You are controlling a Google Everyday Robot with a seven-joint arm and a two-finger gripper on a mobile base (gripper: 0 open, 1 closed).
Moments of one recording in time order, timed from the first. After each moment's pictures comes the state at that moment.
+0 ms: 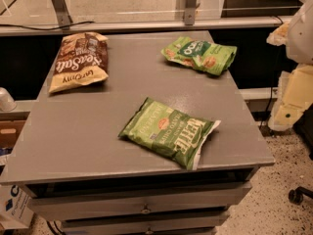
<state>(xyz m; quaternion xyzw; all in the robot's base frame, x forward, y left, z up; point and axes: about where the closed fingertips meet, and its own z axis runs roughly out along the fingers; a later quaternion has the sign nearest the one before) 0.438 -0.217 0.977 -0.60 0.78 -0.03 0.16</state>
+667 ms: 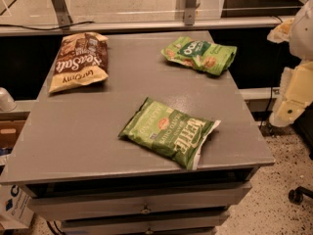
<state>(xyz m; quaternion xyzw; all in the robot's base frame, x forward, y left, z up) 0.444 -0.218 0.980 -0.61 0.78 -0.02 0.18</state>
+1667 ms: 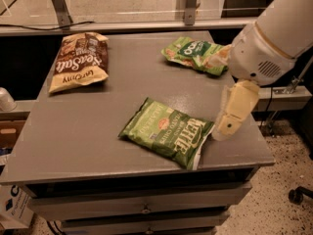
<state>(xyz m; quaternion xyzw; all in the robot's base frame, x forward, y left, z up) 0.445 -0.121 0.937 -0.64 0.73 0.11 0.20</state>
